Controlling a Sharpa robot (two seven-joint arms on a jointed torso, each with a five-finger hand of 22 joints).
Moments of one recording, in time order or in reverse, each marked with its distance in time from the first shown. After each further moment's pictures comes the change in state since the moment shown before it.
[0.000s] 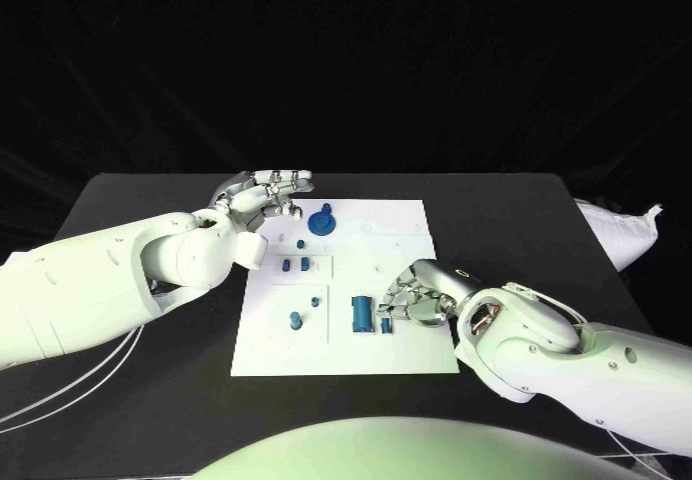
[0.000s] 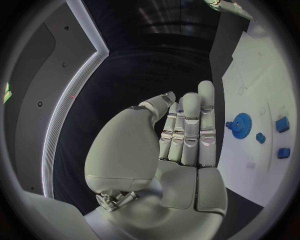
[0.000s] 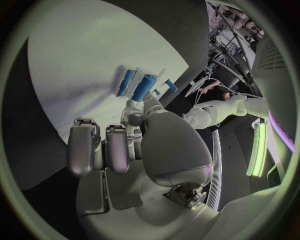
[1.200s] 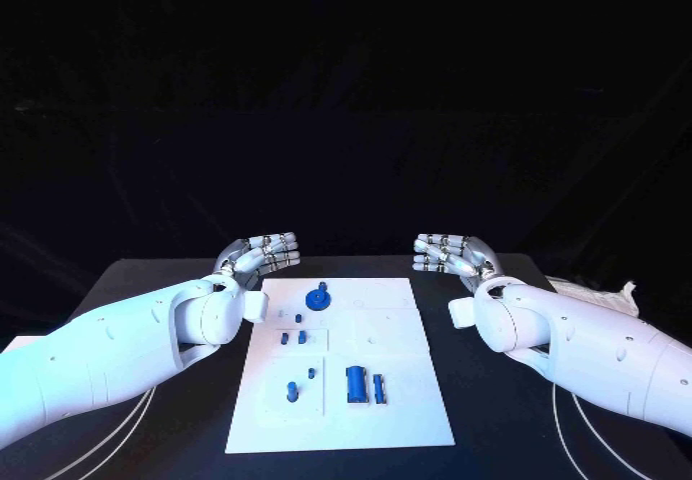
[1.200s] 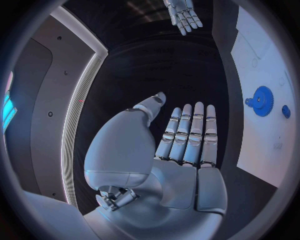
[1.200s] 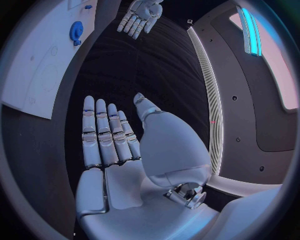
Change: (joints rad) left arm -0.061 0.131 -0.001 -0.283 0.015 -0.037 0.087; left_hand -0.198 0.036 -0.130 0.032 -0.017 -0.176 -0.020 -0.075 -0.030 -0.211 0.038 -0.126 -0.050 -0.391 0.107 -0.779 -0.421 0.000 -0.537 0.113 -0.503 -0.426; right arm 0.157 0.214 0.008 -0.629 1.214 -0.039 0.797; right_hand -0.080 0.025 0.158 -0.123 -0.053 -0.300 0.088 -0.059 -0.198 -0.455 0.132 -0.793 -0.951 -0.550 0.182 -1.320 -1.109 0.099 -0.585 0.168 -1.168 -1.082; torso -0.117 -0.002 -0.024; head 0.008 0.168
